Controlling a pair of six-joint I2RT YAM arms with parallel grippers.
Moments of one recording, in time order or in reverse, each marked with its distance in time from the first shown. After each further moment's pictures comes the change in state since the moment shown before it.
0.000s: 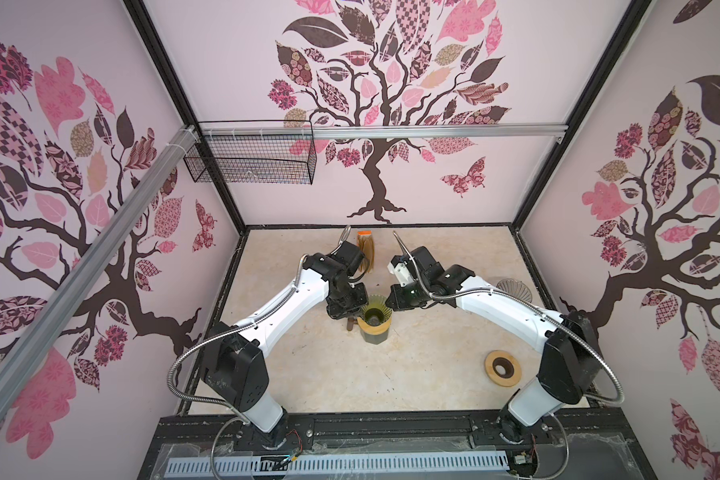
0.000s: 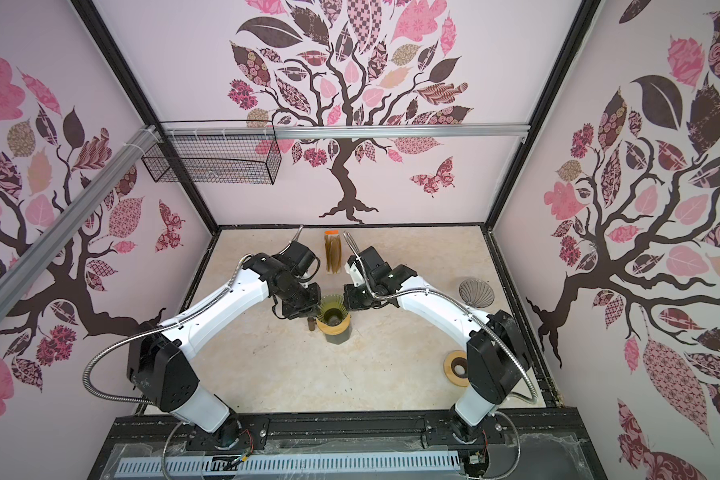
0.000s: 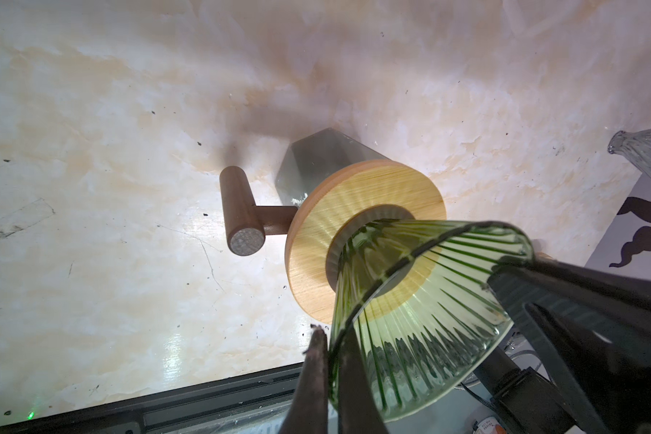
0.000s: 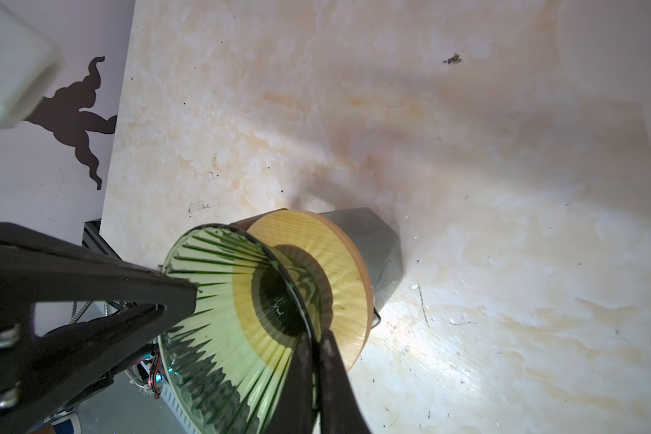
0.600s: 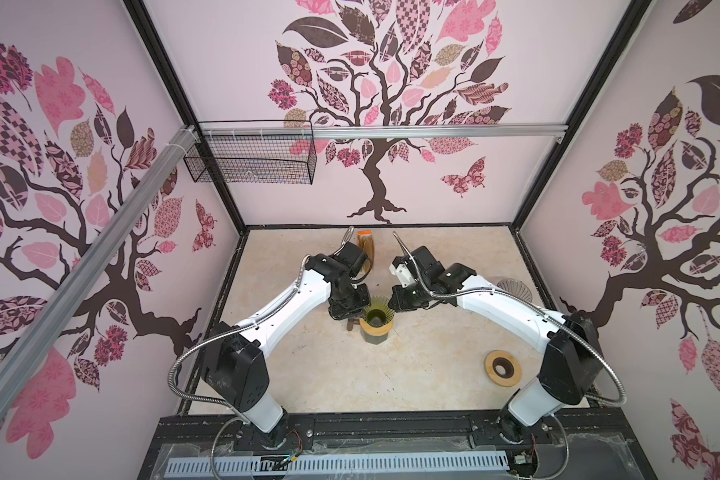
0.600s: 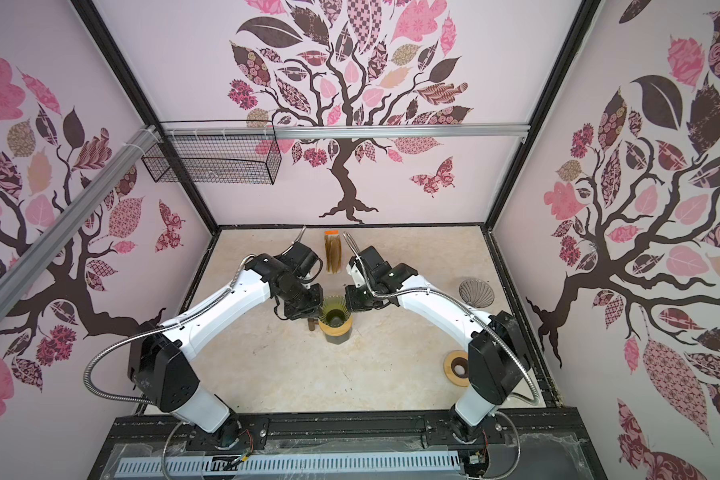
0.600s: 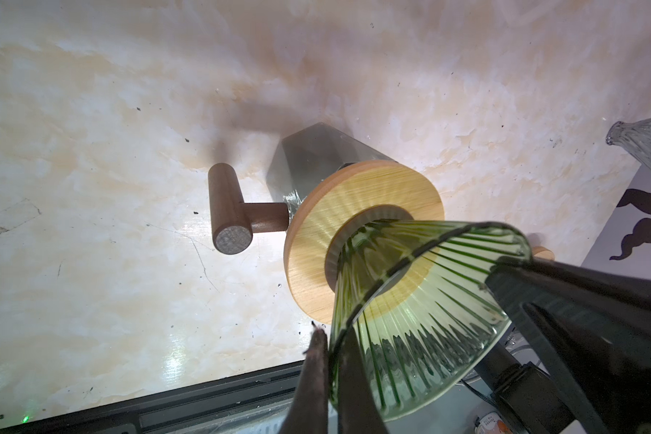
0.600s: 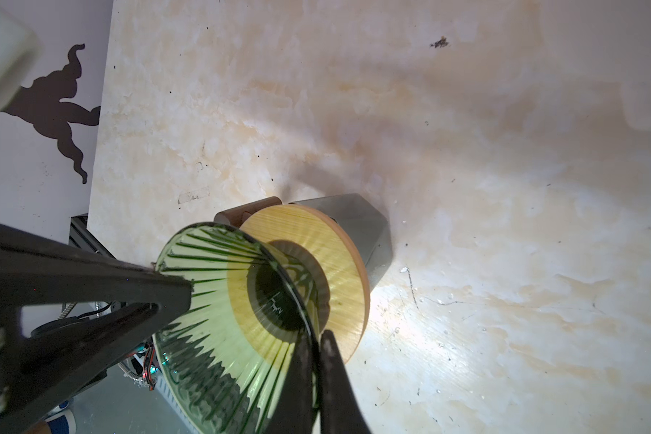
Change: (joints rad) left arm -0.008 0.000 0.004 0.002 -0.002 -0.002; right arm 0.000 0.002 0.026 -0.059 0.012 -0.010
